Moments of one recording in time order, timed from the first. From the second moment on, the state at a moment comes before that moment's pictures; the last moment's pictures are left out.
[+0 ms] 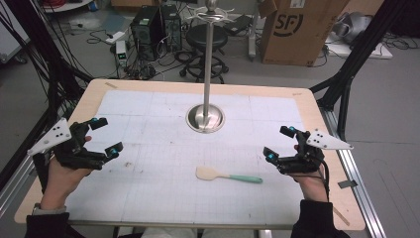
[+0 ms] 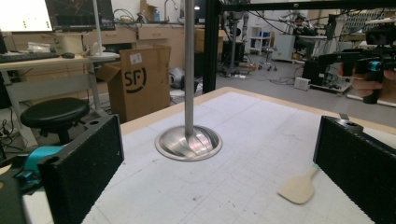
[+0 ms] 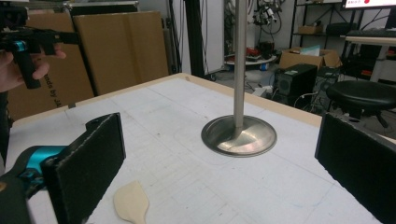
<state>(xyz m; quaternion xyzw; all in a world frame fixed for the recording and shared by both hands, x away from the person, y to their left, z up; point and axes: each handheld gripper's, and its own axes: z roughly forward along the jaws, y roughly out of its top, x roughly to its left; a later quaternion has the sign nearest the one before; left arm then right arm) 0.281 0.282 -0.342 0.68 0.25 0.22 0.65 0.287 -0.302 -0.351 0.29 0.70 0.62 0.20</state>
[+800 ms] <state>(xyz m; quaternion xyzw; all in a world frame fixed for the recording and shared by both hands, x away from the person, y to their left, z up) 0.283 0.281 -0.344 0.68 0.26 0.21 0.64 0.279 -0.280 -0.387 0.24 0.78 0.55 0.17</state>
